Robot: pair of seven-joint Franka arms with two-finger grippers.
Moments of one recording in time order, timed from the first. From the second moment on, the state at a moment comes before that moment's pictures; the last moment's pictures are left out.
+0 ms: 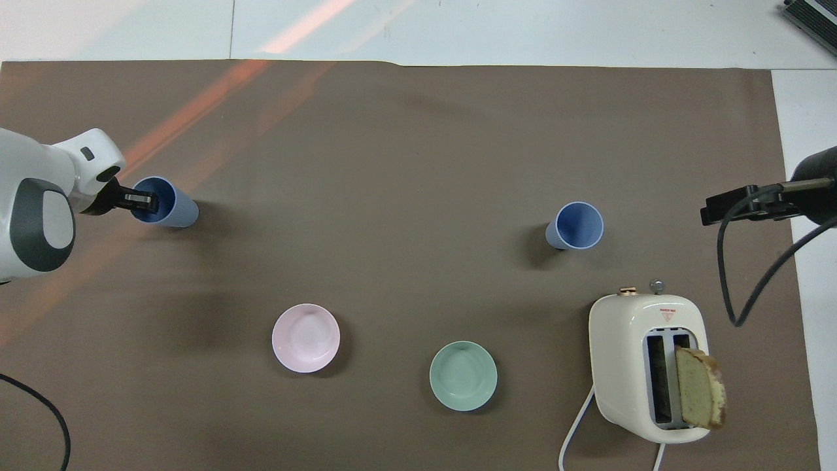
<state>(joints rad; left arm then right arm) 0.00 0.30 0.07 -1.90 -0.10 2.26 0.30 0.01 0.01 -0.02 -1.59 0.03 1.59 -0.06</state>
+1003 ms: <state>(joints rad) -0.43 0.23 0.06 -1.89 -0.11 2.26 -0.24 0.01 0.01 -0.02 -1.59 0.03 1.59 -0.06</state>
